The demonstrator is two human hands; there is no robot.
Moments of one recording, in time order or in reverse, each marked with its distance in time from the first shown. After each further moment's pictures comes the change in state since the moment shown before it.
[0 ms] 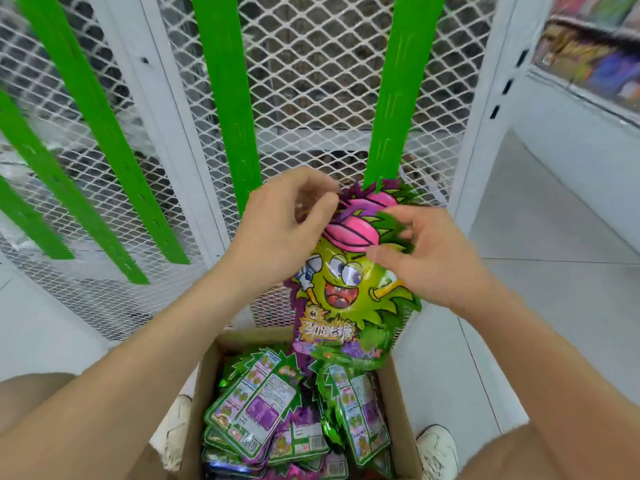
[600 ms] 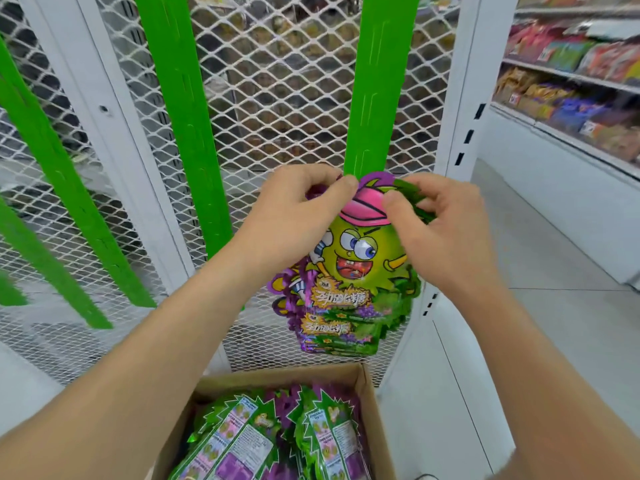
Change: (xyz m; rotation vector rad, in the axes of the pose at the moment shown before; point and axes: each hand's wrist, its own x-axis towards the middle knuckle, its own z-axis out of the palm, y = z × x) left_hand 0.063 0.045 0.018 -0.208 -0.135 -0.041; right_hand 0.047 -0.009 -0.048 -0.079 0.480 -0.225
